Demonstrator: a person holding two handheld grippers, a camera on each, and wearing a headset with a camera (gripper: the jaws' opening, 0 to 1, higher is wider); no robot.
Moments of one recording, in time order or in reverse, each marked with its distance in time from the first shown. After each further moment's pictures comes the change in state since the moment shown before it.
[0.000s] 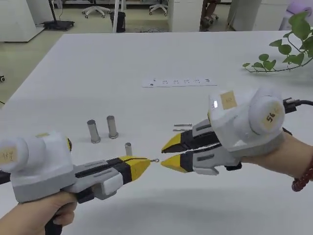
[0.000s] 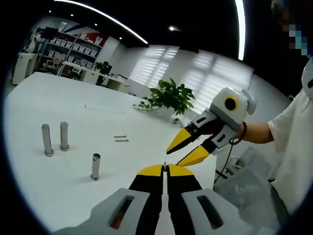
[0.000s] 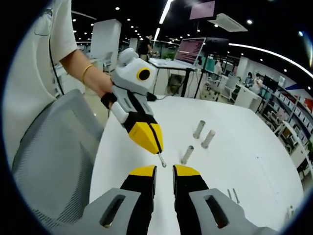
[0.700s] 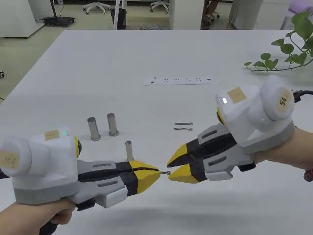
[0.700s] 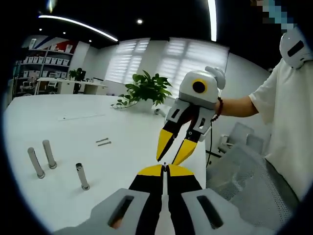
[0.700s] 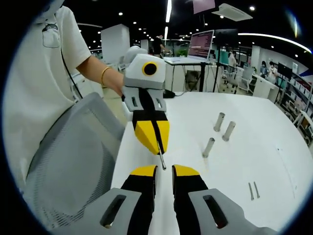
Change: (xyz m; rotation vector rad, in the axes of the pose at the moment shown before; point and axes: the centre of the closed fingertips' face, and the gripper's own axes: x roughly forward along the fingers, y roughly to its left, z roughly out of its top) left arm 0.001 -0.027 -0.013 0.193 0.090 -0.152; right arm -0.004 0.030 -0.009 0.066 0.018 0.202
